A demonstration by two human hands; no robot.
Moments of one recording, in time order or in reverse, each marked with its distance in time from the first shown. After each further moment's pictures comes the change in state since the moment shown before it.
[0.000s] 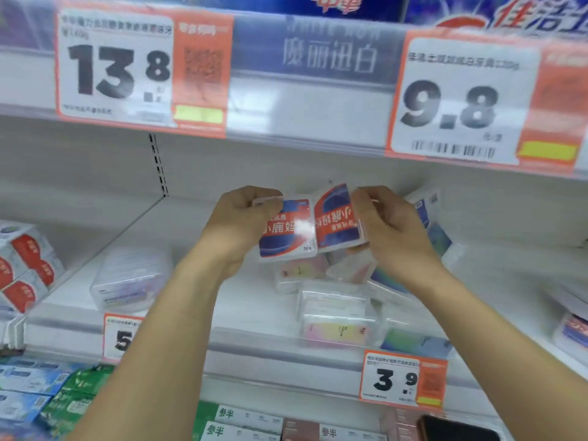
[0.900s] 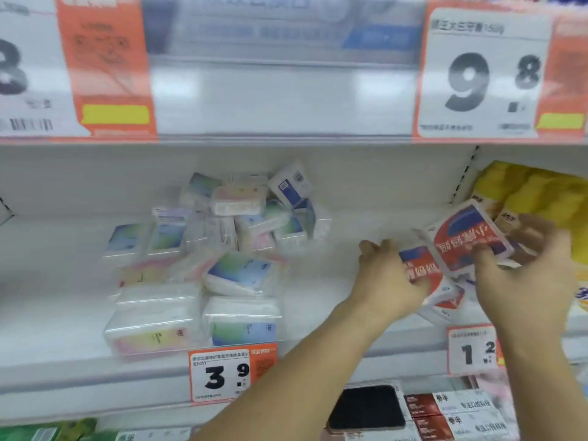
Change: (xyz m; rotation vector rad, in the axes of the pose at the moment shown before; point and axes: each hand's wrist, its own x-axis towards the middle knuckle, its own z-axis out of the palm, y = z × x) left_hand -0.104 -0.020 0.369 0.447 -0.580 0.212; right_hand -0.098 0.109 -0.285 -0.504 0.922 0.094
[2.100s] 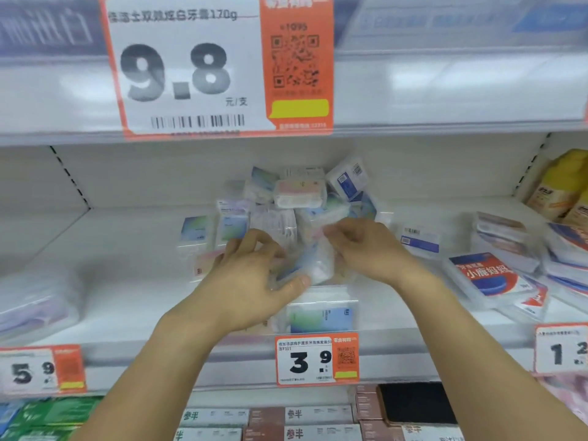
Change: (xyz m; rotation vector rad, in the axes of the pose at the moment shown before) left_hand -0.107 -0.116 -0.215 0.662 0.021 -0.137; right_hand -0.084 -0.119 0.143 -0.067 -1.124 -0.121
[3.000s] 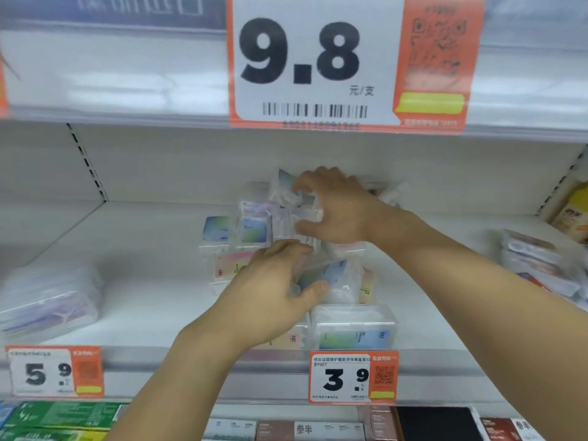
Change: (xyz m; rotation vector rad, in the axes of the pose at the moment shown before) left_hand -0.004 -0.024 0.004 -0.242 0.123 0.125; right_hand 0.074 -0.070 0.019 -0.634 0.028 -0.424
